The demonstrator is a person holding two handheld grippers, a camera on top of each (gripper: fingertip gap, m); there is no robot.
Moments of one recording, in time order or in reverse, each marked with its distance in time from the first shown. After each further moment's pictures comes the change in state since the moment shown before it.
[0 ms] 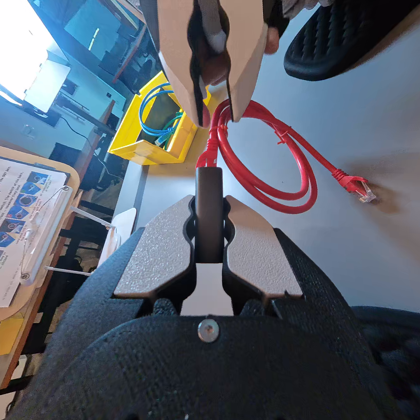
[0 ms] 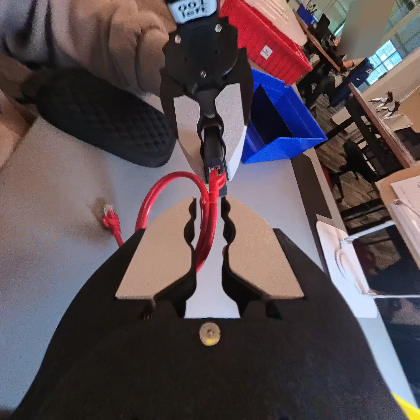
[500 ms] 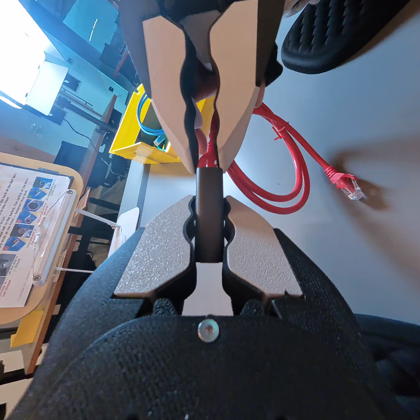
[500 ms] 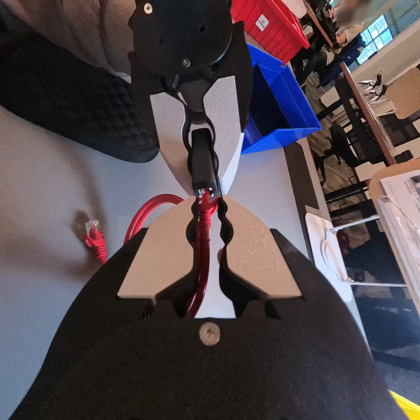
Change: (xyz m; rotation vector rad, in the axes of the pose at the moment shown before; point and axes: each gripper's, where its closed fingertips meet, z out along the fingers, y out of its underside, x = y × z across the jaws) left arm 0.009 -0.008 0.005 -0.048 -0.020 0.051; right arm -0.002 0.000 0.026 -0.113 0.068 -0.047
